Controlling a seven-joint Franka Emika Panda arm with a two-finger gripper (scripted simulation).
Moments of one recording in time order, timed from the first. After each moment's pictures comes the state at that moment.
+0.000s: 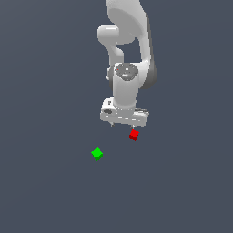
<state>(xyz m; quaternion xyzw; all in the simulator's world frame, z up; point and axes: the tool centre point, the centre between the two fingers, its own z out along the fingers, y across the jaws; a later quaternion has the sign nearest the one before) -0.018 0.029 0.132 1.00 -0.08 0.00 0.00</state>
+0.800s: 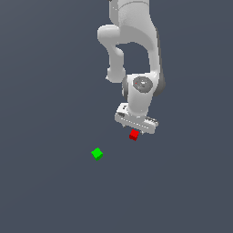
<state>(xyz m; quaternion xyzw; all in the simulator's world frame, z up) -0.031 0.088 0.080 0.98 -0.21 0.00 0.00</state>
